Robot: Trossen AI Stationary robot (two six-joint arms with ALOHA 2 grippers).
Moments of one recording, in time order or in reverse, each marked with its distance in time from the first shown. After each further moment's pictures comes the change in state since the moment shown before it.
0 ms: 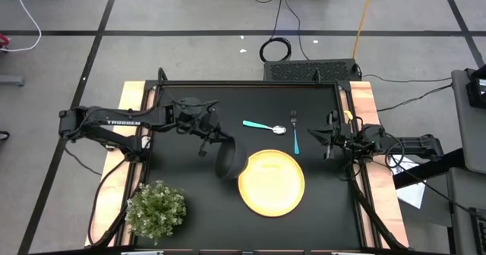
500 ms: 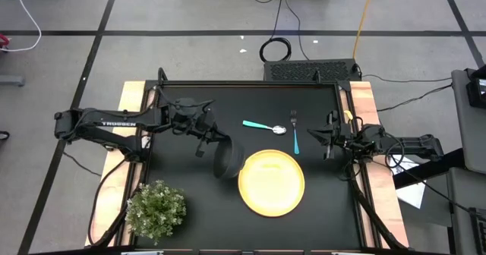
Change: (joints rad) left arm 0.009 -0.058 -0.034 0.003 -0.009 0.020; right arm 0.000 0.000 0.000 0.000 0.000 0.001
